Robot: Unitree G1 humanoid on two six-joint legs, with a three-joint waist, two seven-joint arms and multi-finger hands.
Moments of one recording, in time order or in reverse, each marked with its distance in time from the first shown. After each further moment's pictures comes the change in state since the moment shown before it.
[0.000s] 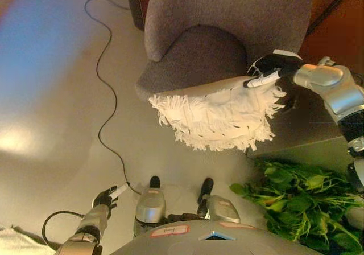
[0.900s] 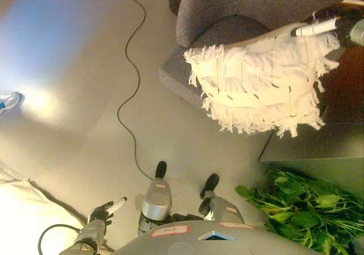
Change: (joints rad) left arm 0.041 0.013 -0.006 0.032 0.020 -0.048 -0.002; right arm -0.476 0.017 0.119 0.559 0.107 0.069 -0.095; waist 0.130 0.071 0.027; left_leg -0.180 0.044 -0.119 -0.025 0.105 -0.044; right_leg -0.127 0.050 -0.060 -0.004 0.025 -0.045
